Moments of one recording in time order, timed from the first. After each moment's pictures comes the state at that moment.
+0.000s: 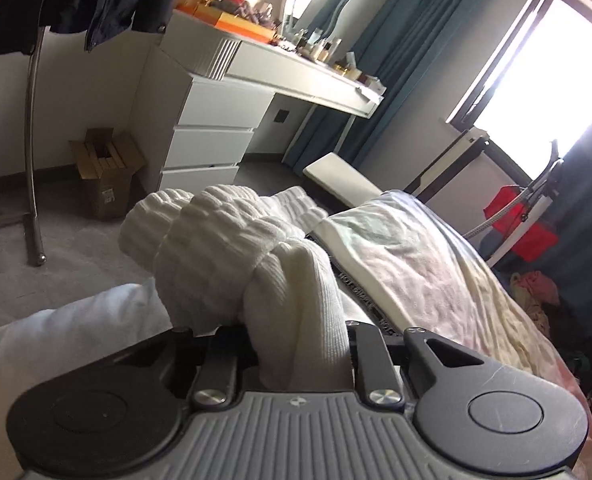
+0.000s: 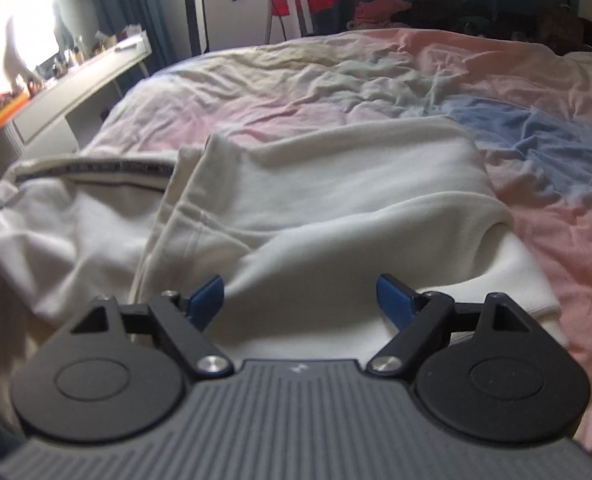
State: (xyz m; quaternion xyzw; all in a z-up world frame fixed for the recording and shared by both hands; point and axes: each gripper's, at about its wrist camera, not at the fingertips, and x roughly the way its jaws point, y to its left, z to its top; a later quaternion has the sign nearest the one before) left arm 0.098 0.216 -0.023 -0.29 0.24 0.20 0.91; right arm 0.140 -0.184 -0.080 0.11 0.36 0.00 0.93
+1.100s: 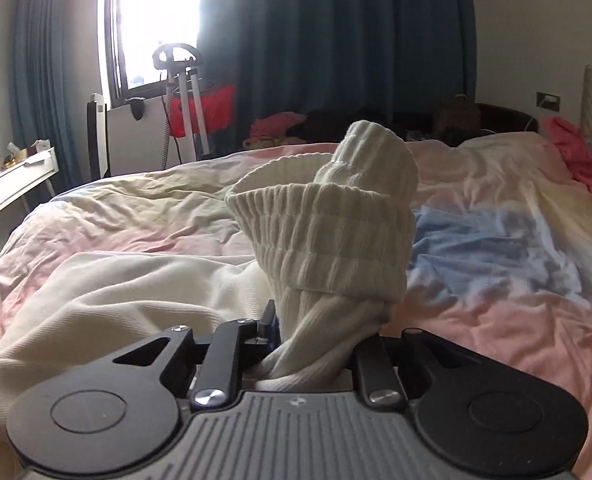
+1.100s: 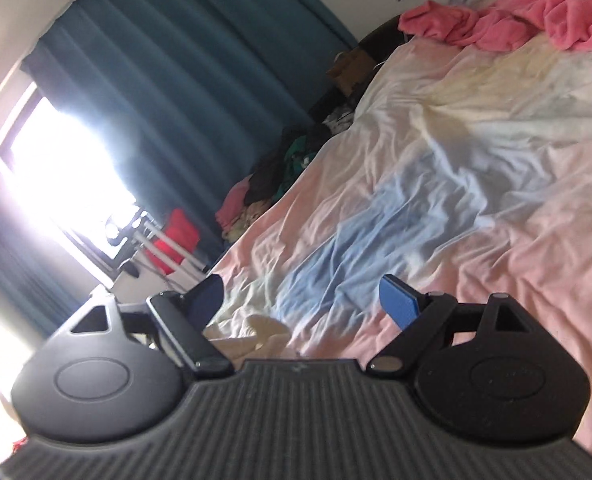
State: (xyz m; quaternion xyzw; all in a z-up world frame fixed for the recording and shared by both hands) left arm 0.097 -0.309 -0.076 0.09 0.26 -0.15 0.95; right arm 0.029 -0.399 -0.049 0.42 0.09 -0.17 0.89
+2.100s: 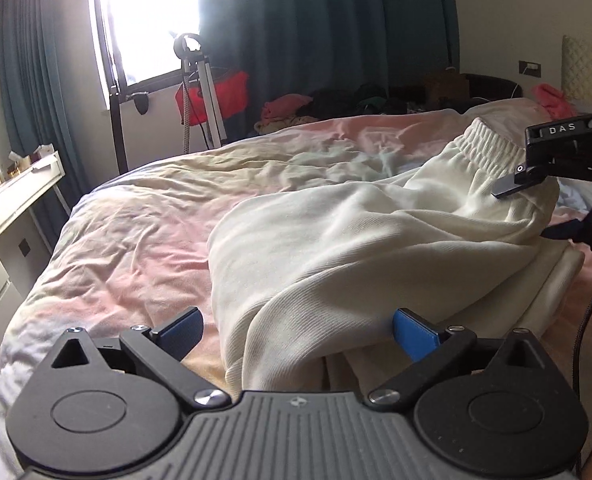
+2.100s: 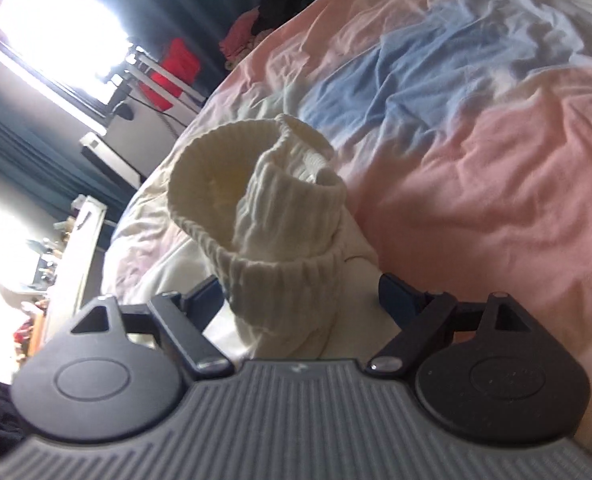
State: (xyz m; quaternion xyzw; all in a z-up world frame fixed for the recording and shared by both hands) left arm 0.029 -0.056 -0.053 0.14 0.26 -0.17 0.94; right arm 0.135 -0.336 -0.094 0.41 0.31 -0.08 0.85
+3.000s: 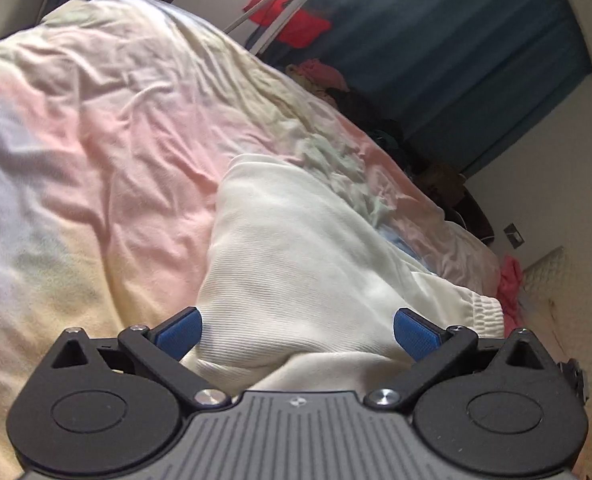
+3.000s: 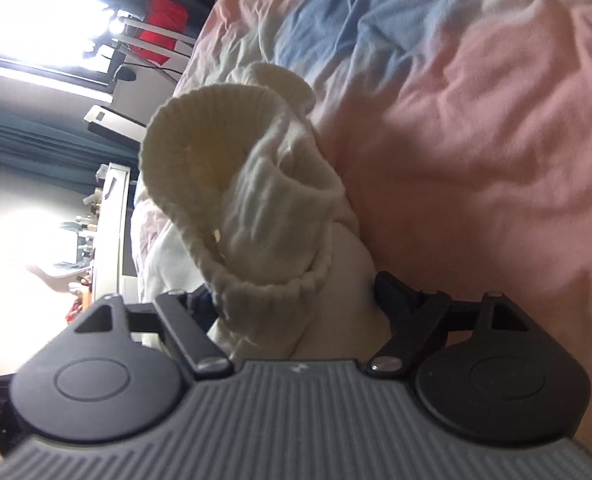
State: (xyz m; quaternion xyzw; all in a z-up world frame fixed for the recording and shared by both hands) left arm 0.128 0.039 -0.091 -0.28 0.41 -0.21 0.84; right arm 0.152 -0.385 -0.133 0.50 0.41 0.01 0.76
